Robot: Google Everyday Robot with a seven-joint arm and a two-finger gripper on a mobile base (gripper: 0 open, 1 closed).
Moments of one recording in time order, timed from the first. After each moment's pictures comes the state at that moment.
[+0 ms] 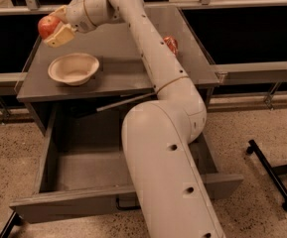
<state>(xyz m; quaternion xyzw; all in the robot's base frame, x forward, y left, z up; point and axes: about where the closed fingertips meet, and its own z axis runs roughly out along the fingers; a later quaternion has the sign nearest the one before) 0.796 0.262 0.938 -0.65 0.48 0.27 0.52</state>
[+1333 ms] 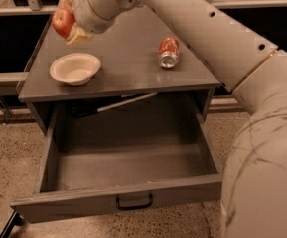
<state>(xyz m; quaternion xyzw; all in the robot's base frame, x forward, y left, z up) 0.687 0.187 0.966 -0.78 0.43 0.03 0.44</state>
